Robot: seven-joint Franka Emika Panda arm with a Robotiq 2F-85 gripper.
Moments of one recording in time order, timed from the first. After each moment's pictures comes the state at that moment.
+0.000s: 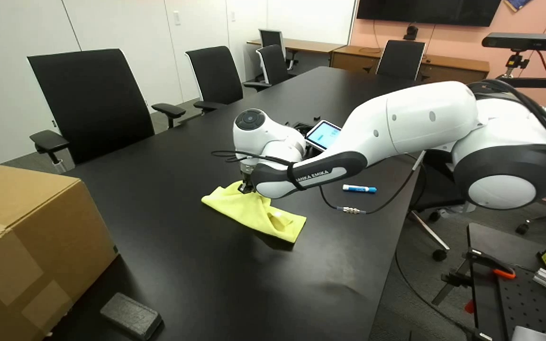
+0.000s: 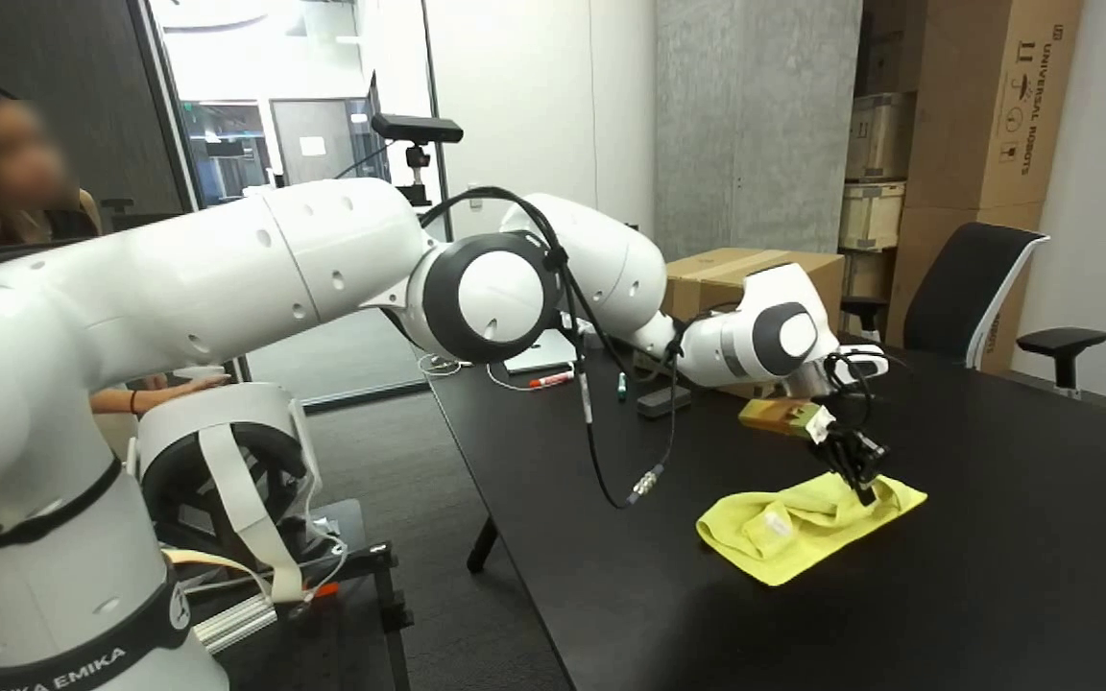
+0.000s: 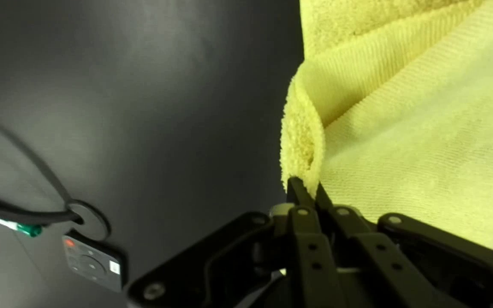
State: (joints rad) arm 0.15 1.36 -0.23 -0.72 -0.23 2.29 0.30
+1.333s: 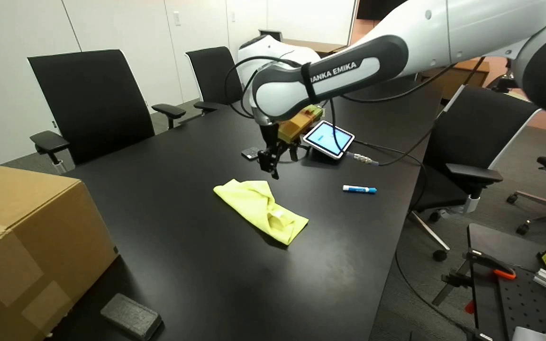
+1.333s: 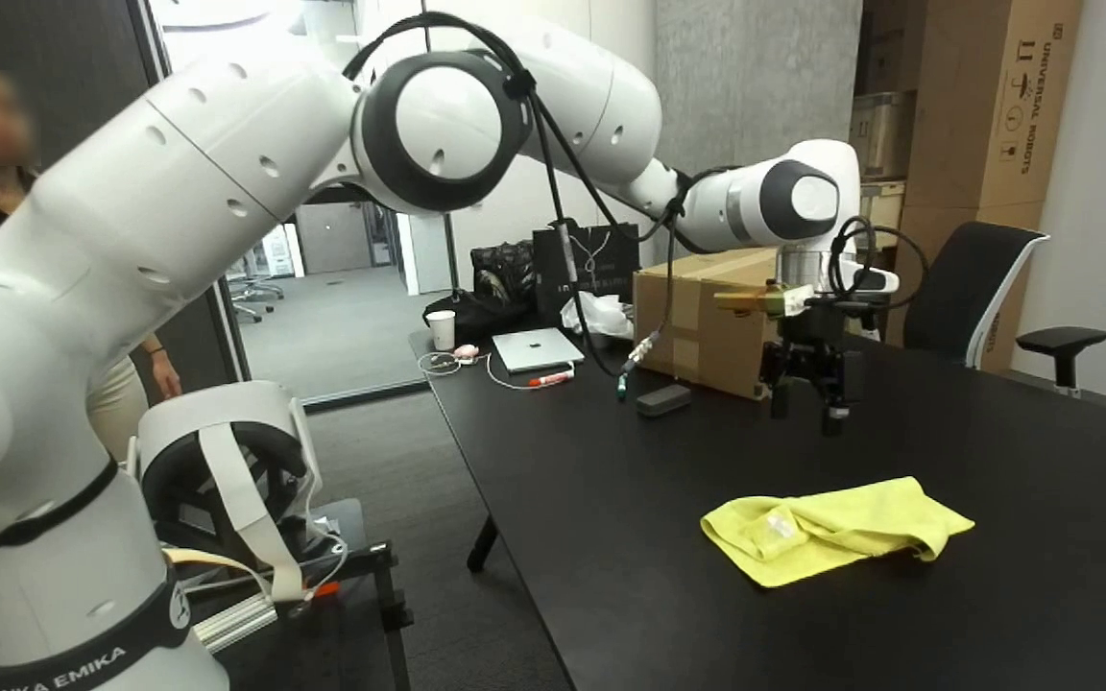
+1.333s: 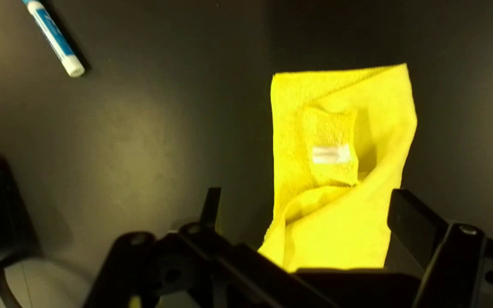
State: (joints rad) arm 0.10 0.92 -0.09 -1.05 -0.13 1.79 0.22
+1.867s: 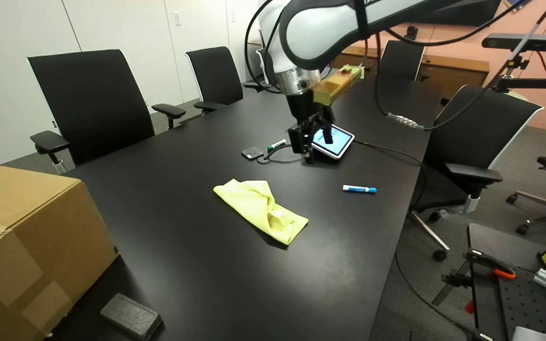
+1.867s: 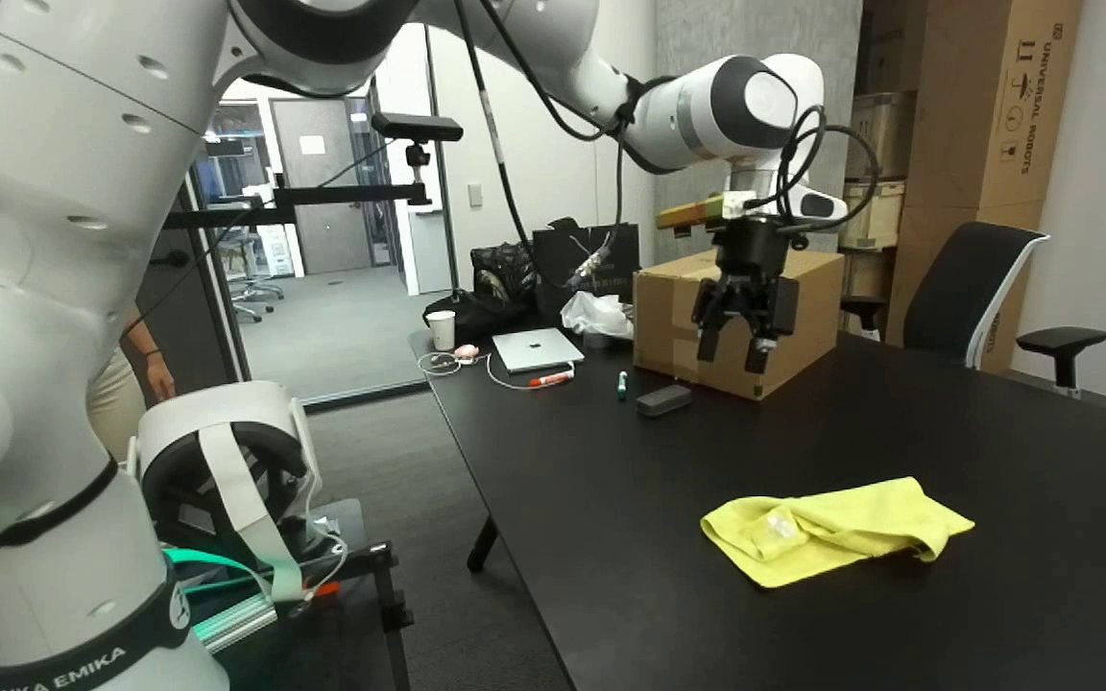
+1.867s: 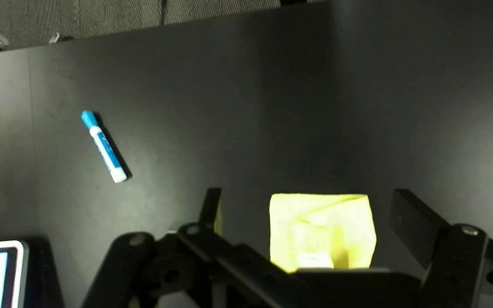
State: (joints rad) arm 0.10 0.55 -0.05 -1.40 -0.13 1.62 0.20
